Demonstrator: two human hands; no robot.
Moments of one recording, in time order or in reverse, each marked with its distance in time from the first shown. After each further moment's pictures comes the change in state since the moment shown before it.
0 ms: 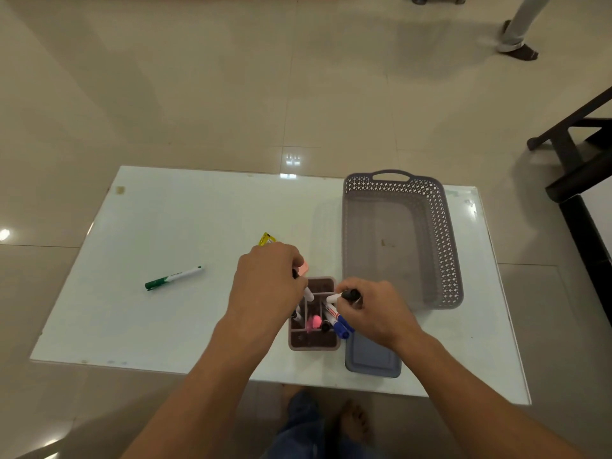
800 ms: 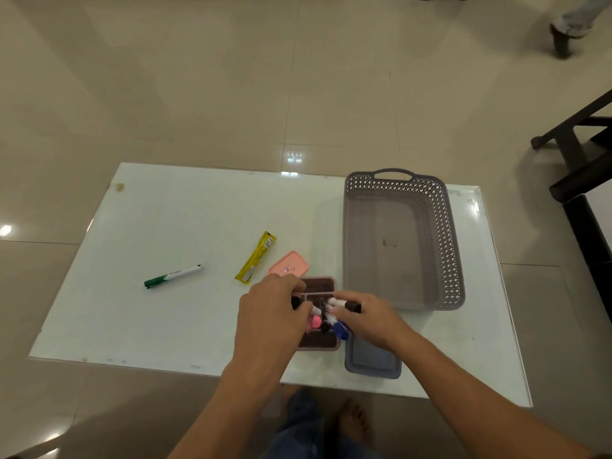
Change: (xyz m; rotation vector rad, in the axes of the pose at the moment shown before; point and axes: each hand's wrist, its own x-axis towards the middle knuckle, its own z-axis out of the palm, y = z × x) left_hand -0.031 -0.005 0.035 -0.107 0.040 -0.091; right_hand 0.001 0.000 0.009 0.171 -0.272 0.234
